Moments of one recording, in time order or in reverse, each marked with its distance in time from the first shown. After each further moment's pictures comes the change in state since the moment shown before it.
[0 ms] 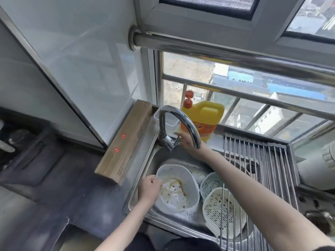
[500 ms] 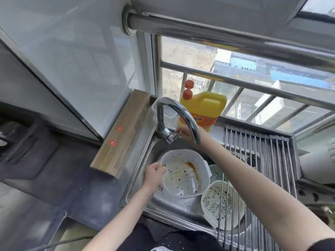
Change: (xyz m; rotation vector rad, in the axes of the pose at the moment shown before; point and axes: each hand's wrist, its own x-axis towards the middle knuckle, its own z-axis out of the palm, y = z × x) left_hand 0.023 0.007 0.018 -0.150 -0.149 -0.100; right_hand 0.017 0.007 -0.010 -0.095 0.016 -0.083
